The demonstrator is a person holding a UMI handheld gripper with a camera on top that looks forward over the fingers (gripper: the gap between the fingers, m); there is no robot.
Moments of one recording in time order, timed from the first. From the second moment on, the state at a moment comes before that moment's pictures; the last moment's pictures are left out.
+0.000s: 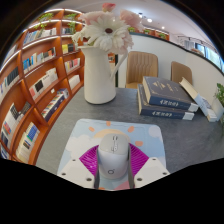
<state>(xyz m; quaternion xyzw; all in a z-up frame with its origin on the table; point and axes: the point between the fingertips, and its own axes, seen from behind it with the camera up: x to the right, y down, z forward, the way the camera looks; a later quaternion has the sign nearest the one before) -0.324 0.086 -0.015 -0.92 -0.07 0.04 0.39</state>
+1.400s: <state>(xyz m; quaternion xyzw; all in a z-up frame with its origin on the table) -0.032 -0.075 0.255 -0.87 0.00 0.02 0.50</state>
